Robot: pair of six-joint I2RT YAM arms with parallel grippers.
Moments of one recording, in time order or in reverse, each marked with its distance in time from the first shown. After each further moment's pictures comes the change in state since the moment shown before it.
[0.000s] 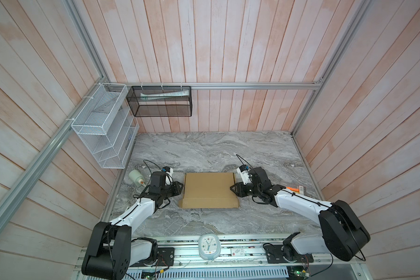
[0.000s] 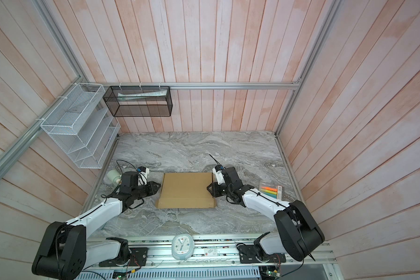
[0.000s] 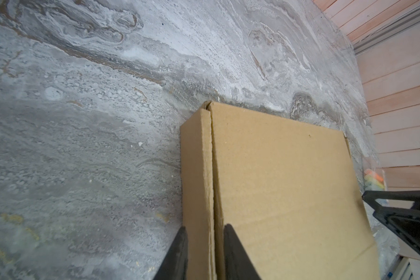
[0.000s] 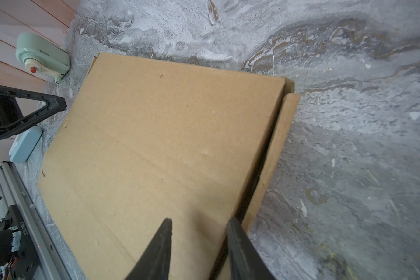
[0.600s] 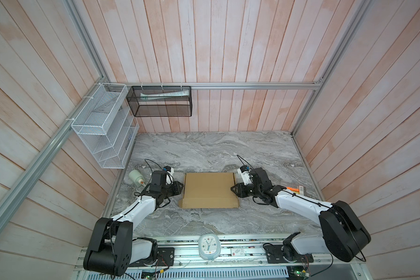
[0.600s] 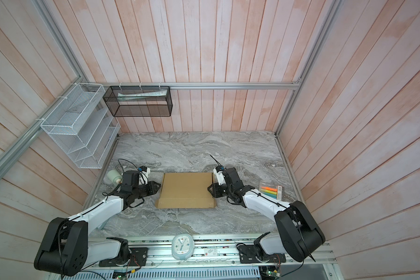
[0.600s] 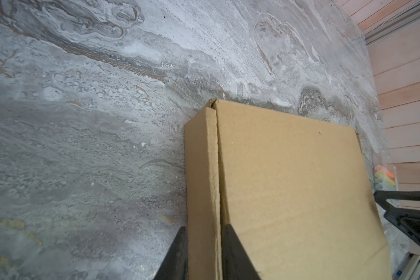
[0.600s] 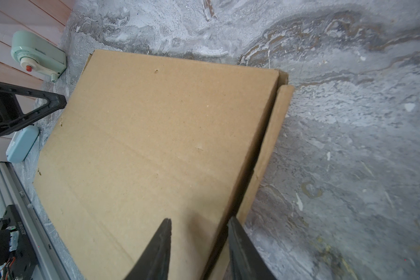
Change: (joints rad) left arm 0.000 0.033 0.020 -0.021 -0.005 0.026; right arm -0.008 -0.016 -0.013 -0.003 0.002 0.000
